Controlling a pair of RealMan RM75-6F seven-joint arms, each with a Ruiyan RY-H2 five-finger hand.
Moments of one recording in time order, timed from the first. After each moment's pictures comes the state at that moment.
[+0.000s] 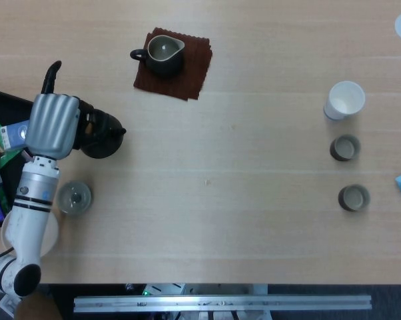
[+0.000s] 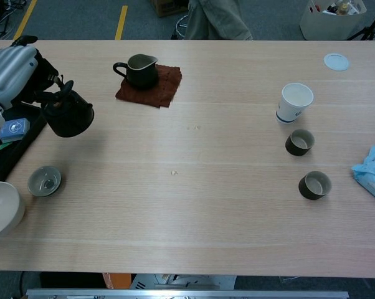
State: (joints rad) left arm -0.45 -1.50 -0.16 -1.51 1.32 1.29 0.22; right arm 0.05 -1.06 0.08 -1.52 -1.50 1.50 0.15
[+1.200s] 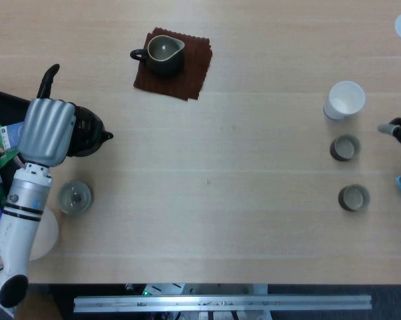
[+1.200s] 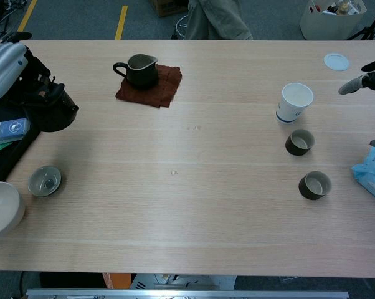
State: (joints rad) left arm -0.42 -1.41 -0.13 -1.61 1.38 1.31 0.20; right arm 0.28 -1.04 -0.01 -1.65 -1.72 1.20 -0.13
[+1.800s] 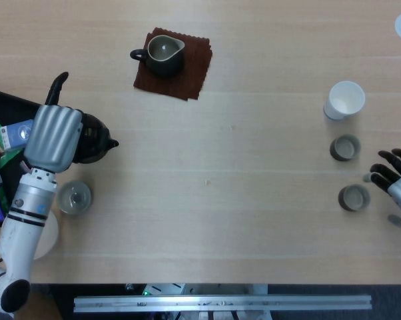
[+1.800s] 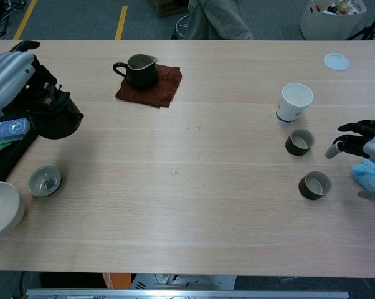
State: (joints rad) left arm -0.42 -1.42 -0.11 -1.62 1.39 1.29 0.20; right arm 0.24 -1.19 -0.13 -1.50 -1.78 1.19 -0.19
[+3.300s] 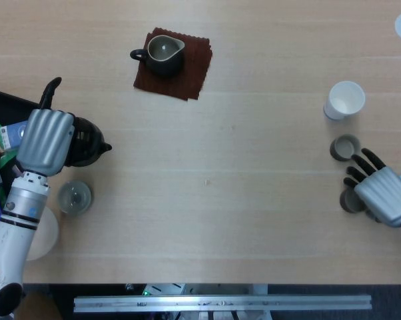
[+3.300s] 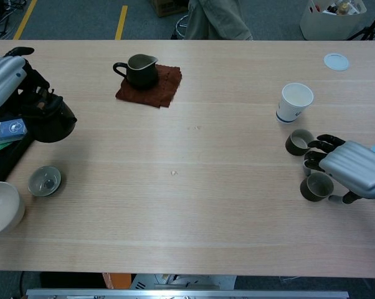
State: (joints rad) left arm -0.39 -1.39 -0.10 -1.62 1.40 1.28 0.13; right arm 0.31 -1.41 -0.12 -1.35 -1.66 1.05 -0.40
